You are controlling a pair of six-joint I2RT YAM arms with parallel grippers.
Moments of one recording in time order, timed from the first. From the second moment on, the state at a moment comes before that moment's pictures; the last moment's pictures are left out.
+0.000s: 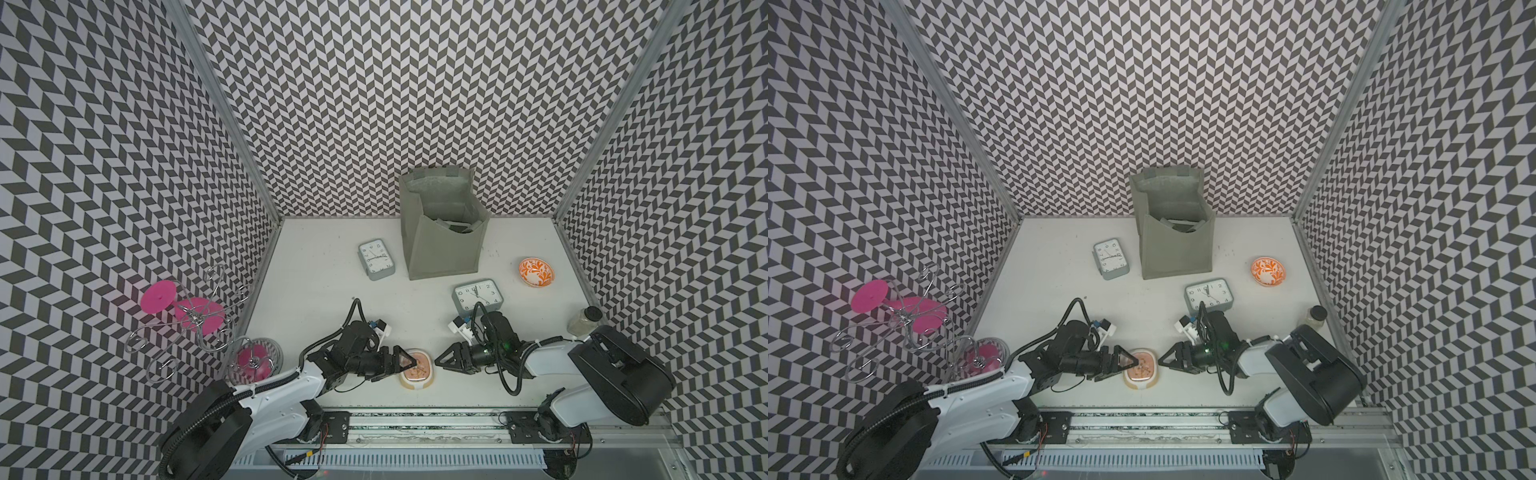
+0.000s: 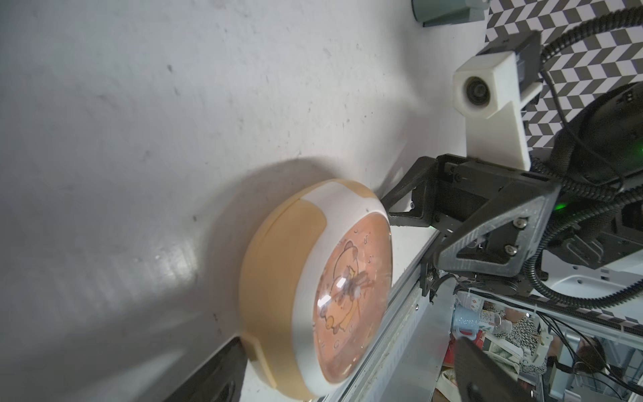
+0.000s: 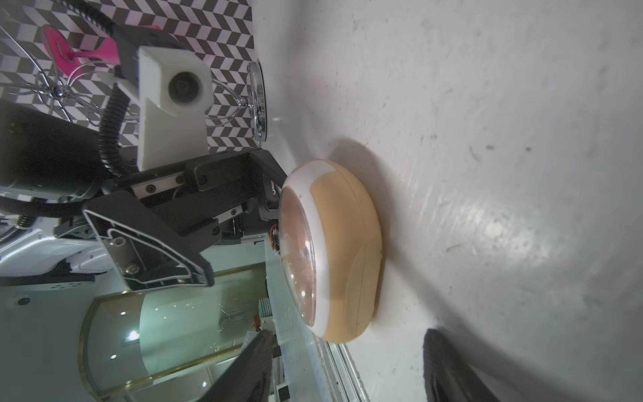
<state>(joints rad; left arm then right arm) -0.73 1.07 0.25 0.11 0.61 -0.98 0.58 1.50 0.26 0.48 -0.93 0.85</state>
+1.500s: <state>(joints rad) -0.76 1.41 0.31 0.34 0.74 -0.95 0.64 1.74 0.26 0.88 -1.00 1.05</state>
